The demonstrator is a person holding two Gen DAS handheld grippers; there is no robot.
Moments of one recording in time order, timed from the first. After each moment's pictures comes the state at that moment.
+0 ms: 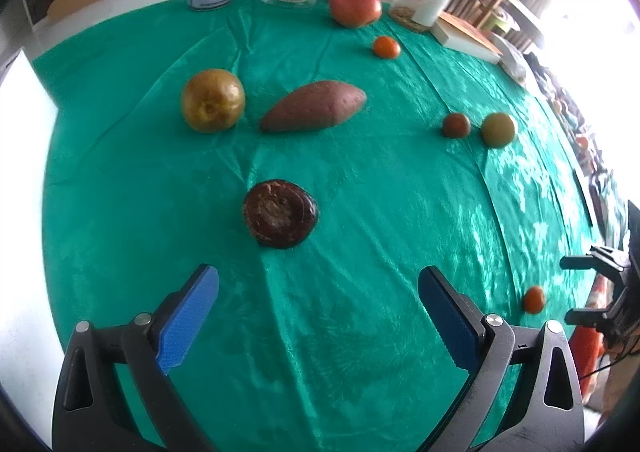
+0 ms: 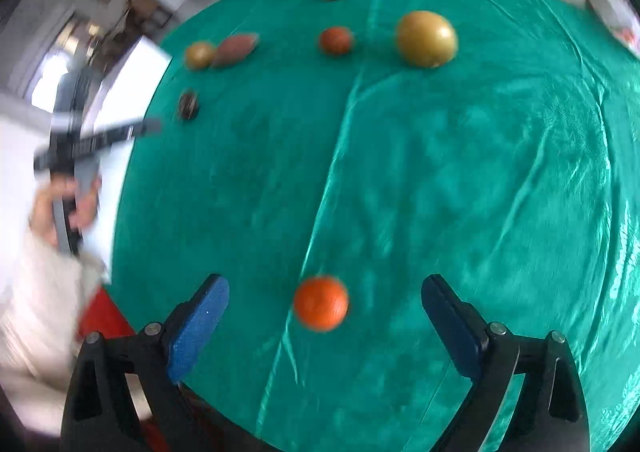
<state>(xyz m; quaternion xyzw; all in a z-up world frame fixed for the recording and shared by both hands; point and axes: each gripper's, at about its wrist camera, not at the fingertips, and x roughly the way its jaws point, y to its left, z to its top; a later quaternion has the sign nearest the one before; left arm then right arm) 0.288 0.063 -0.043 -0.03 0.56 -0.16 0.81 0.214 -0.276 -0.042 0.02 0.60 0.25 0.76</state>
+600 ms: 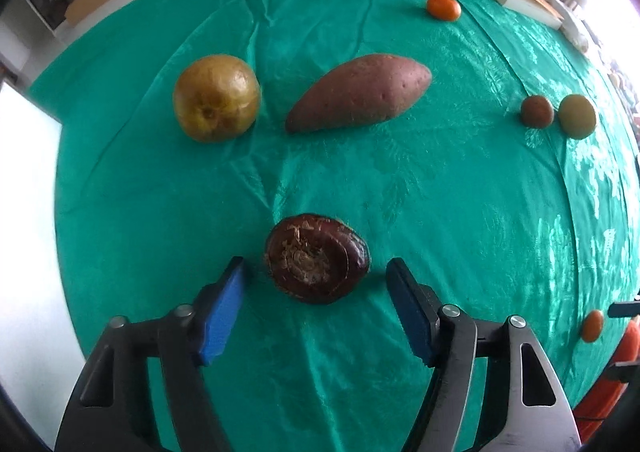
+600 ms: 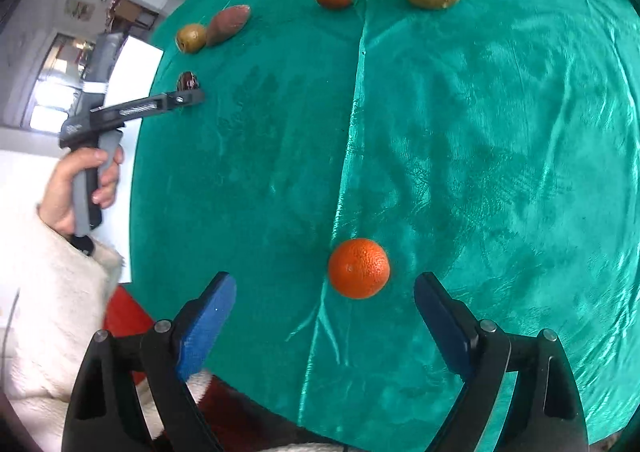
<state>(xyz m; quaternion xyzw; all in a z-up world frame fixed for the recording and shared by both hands) 0.339 0.038 -0.077 0.05 0.62 -0.07 0.78 0.224 -0.271 -0.061 0.12 0.67 0.24 0.69</state>
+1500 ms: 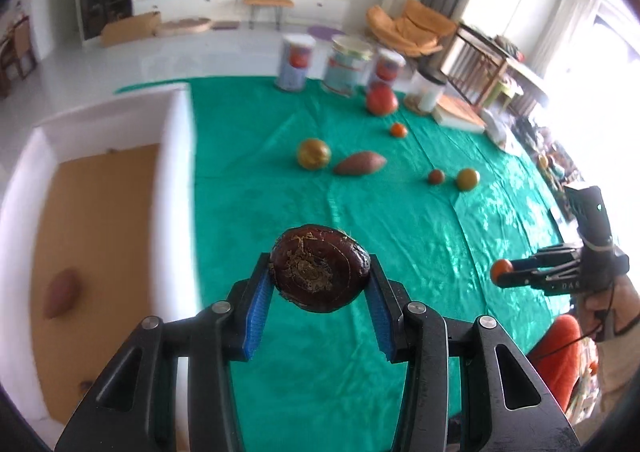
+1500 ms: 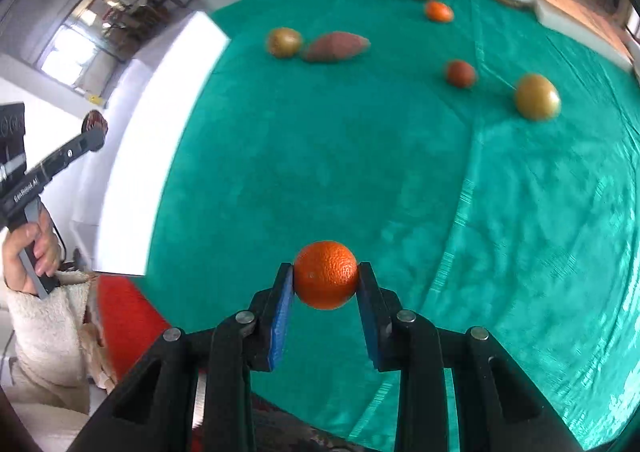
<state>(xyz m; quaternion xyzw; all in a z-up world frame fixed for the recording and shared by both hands) 0.156 0.185 0.086 -0.08 0.46 -0.09 0.88 0.221 -0.124 0.027 0.02 0.60 0.31 0.74</state>
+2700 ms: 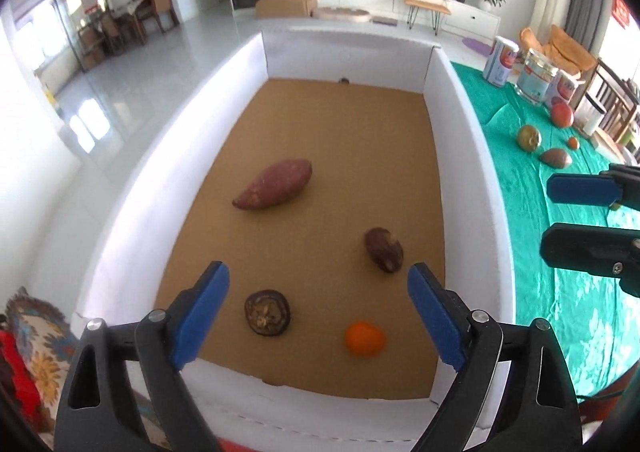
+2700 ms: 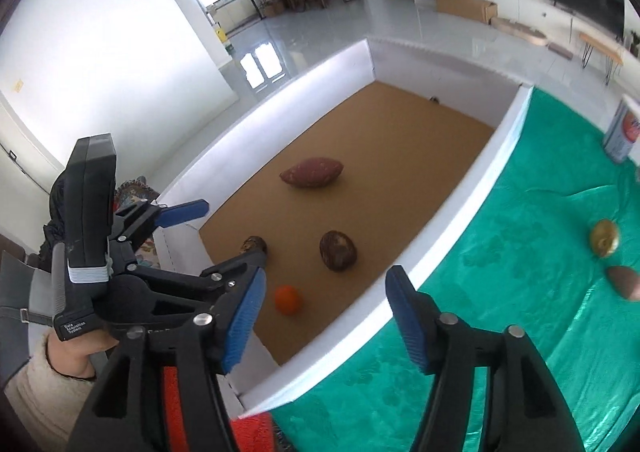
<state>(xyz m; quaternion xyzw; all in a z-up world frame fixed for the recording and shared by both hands) 0.064 0.322 0.025 -0.07 0.46 0.17 0.87 0.150 0.197 0.068 -0.12 0.45 0.49 0.74</state>
